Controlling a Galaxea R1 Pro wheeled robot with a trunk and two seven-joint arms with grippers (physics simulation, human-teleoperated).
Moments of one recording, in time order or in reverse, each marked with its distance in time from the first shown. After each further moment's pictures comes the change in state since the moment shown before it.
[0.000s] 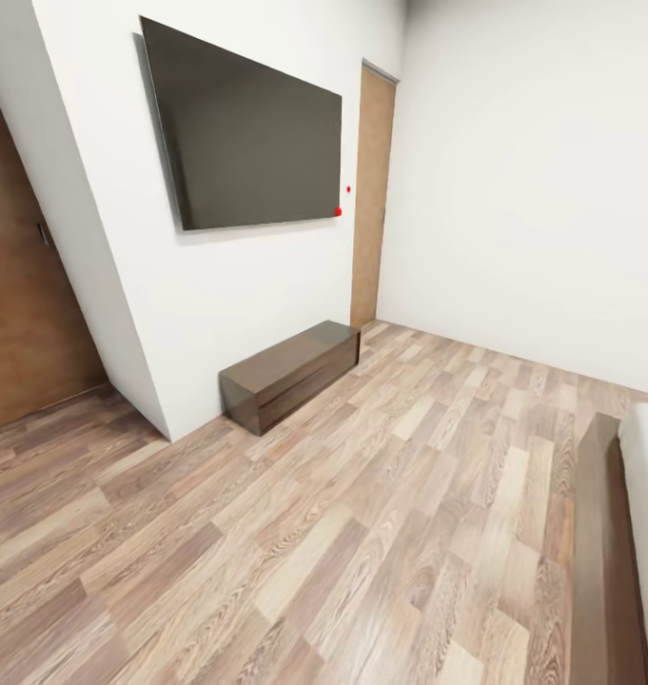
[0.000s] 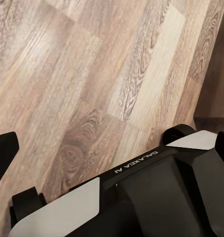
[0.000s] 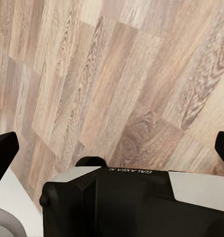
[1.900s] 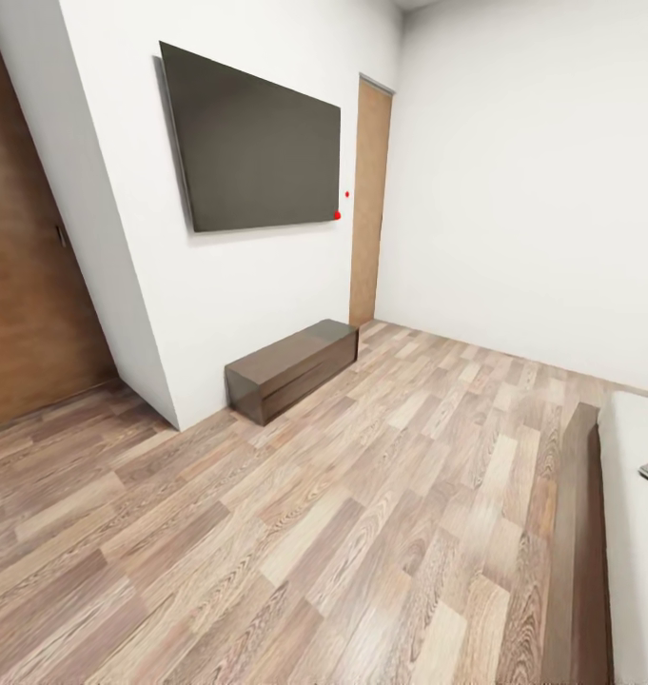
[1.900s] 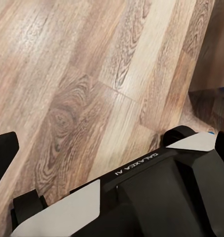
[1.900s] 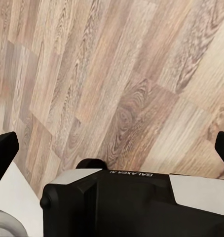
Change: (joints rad) left arm 0.000 0.000 -0.002 0.002 -0.002 0.000 0.000; right arm 0.000 0.000 0.000 0.000 0.000 0.000 0.000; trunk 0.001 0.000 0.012
